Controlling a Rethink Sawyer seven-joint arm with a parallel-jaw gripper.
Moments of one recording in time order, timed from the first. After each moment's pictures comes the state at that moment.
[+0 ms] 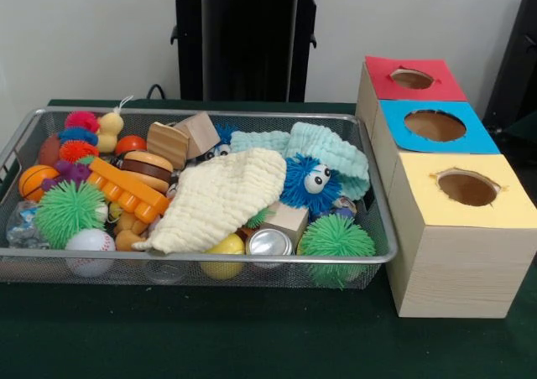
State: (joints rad) arm 0.07 -1.18 -0.02 2.16 0.00 0.57 1.57
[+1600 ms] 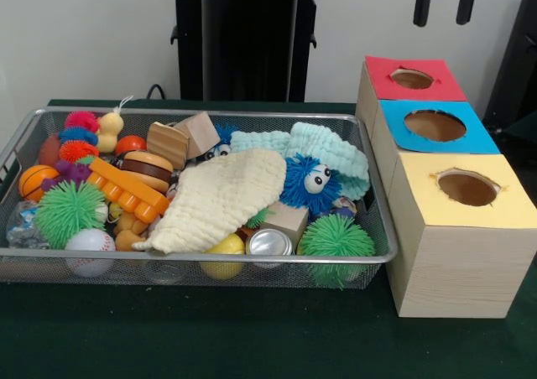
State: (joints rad) arm 0.07 -1.00 -0.02 1.87 0.05 0.61 1.57
